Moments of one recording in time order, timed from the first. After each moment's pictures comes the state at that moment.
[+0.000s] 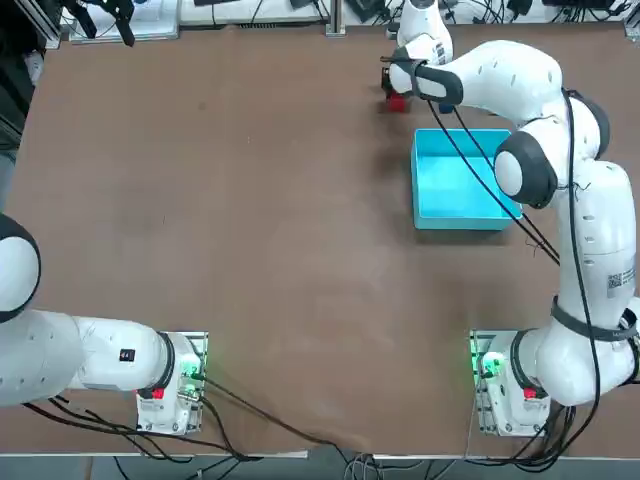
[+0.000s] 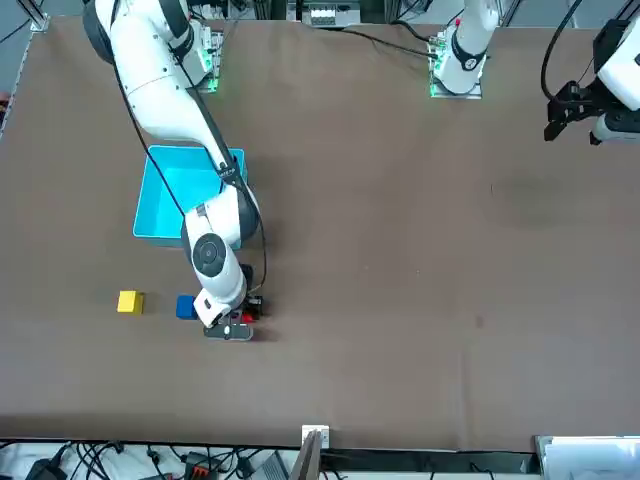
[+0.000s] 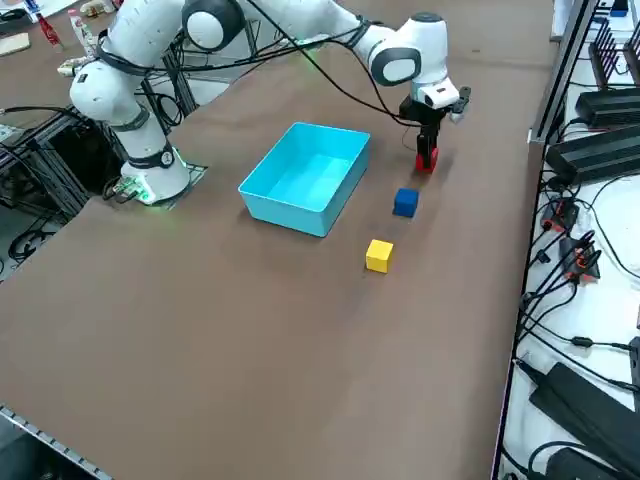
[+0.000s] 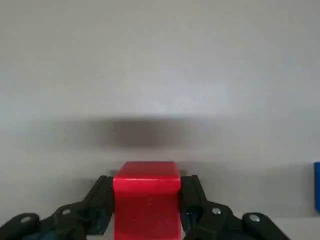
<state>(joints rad) 0.38 0.92 0.04 -1.25 -0.14 2.28 0.52</state>
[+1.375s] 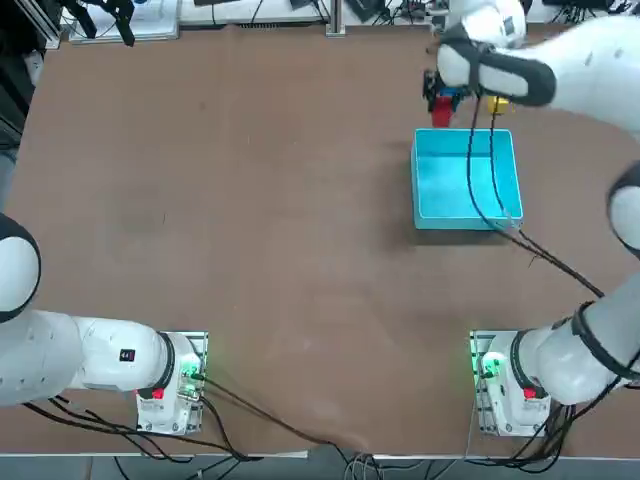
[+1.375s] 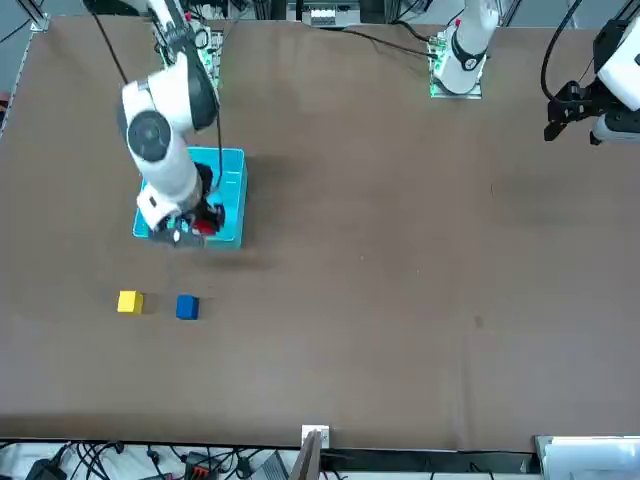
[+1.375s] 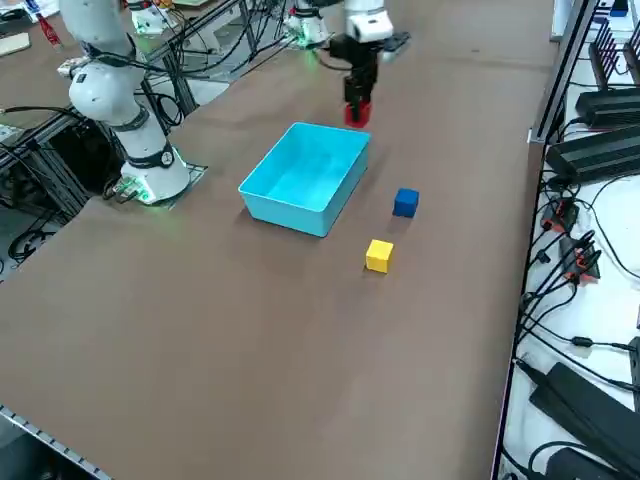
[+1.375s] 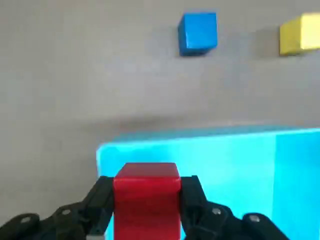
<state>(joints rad) 0.35 0.17 0.04 -2.04 -0.12 2.17 0.54</state>
